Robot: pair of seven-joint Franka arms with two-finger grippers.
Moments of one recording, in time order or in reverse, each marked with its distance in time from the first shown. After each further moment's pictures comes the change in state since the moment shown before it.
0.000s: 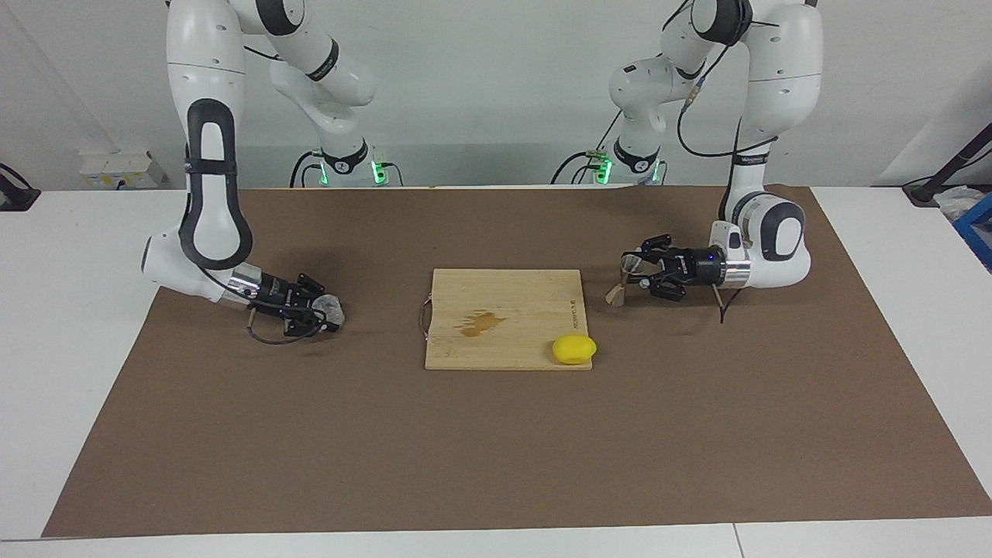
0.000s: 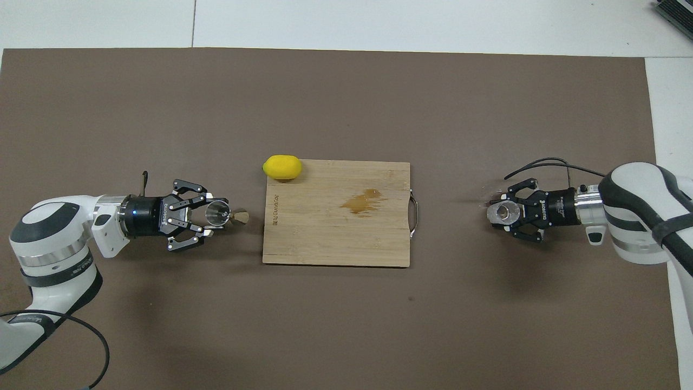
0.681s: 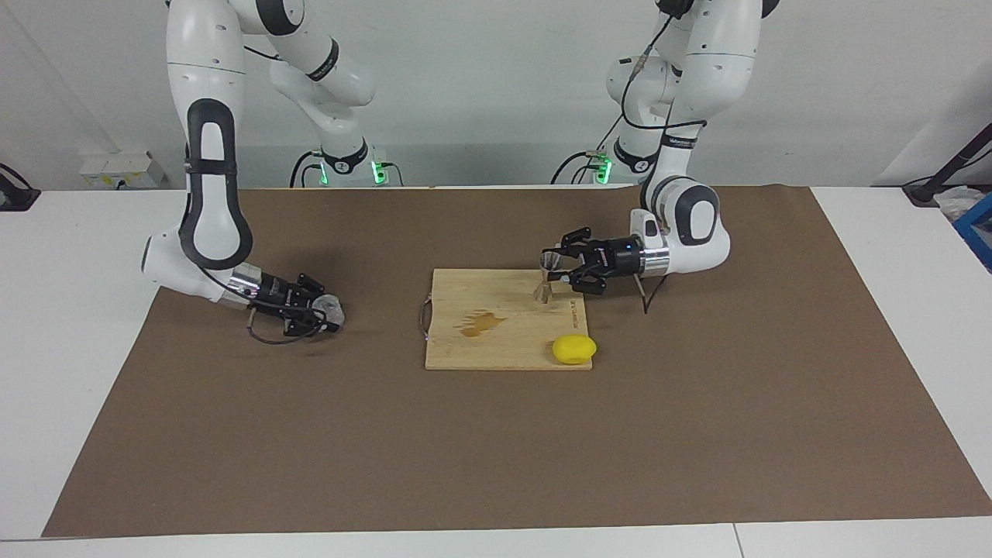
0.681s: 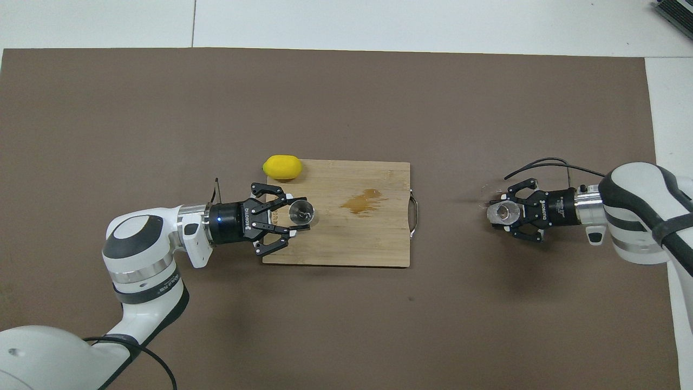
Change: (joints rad) left arm -0.362 -0.093 -0.001 -0.093 -0.379 0.278 0.000; right arm 0.000 0.000 0.000 0.000 0.000 0.000 -0.001
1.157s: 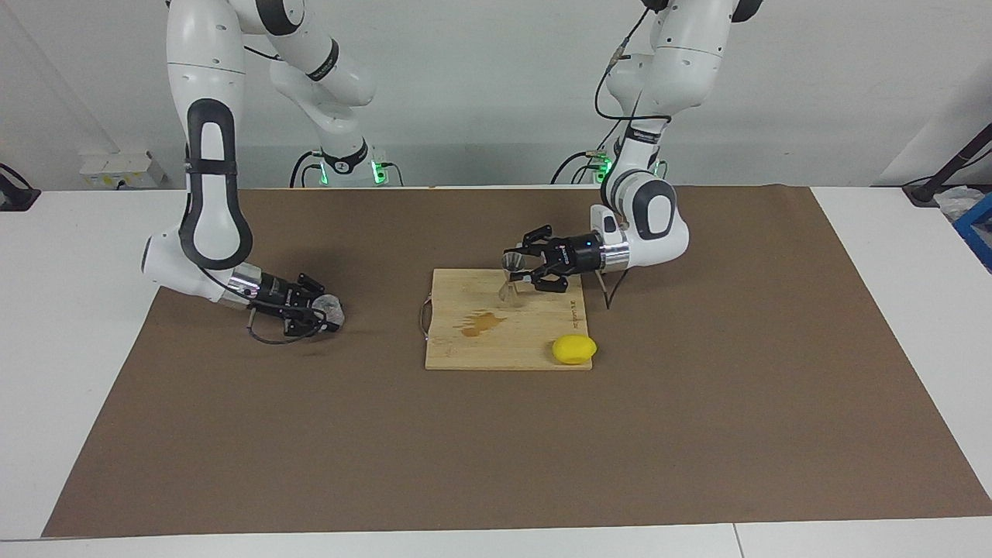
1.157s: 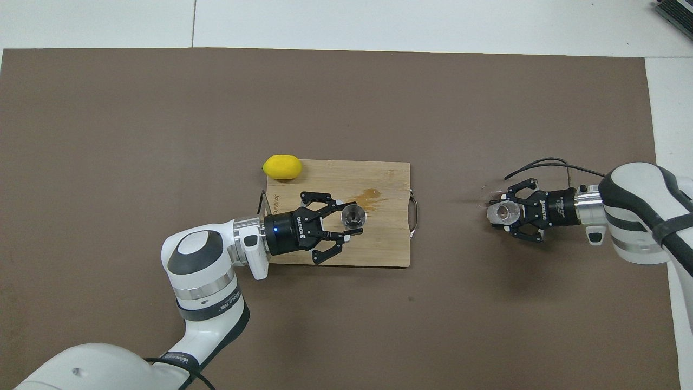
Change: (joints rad) left arm -0.236 0.000 0.001 0.021 -0.252 0.208 0.006; right arm 0.000 0.000 0.000 0.000 0.000 0.000 0.000
